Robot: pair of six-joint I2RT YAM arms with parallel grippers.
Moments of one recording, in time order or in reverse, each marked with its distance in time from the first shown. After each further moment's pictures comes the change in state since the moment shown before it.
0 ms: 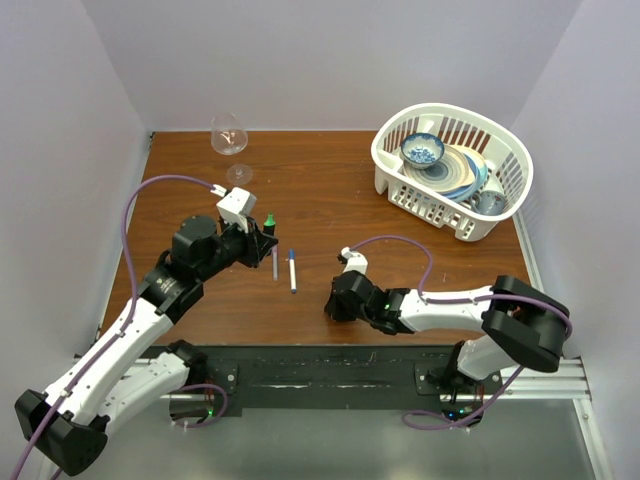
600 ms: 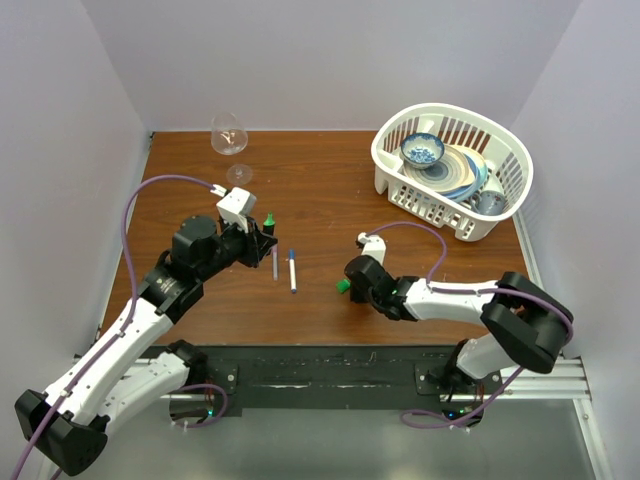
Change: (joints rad) left arm 0.000 0.000 0.000 0.000 -0.008 0.006; right arm -0.145 0.000 0.002 -0.065 0.161 -0.163
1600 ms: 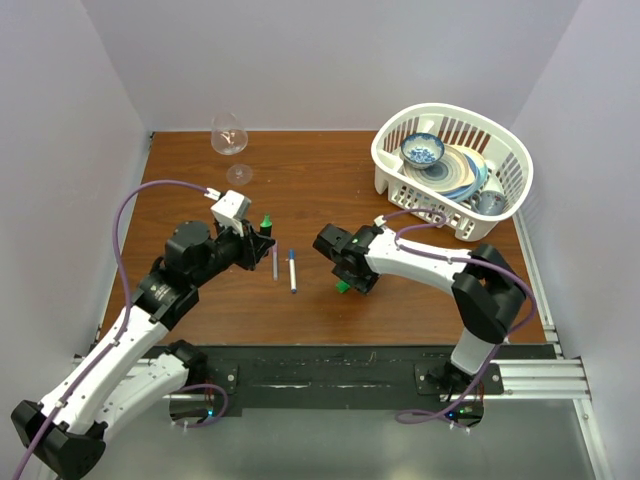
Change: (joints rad) left arm 0.000 -0.057 -0.016 0.000 0.005 0.000; right arm -0.036 0.264 0.608 -0.924 0.042 0.795
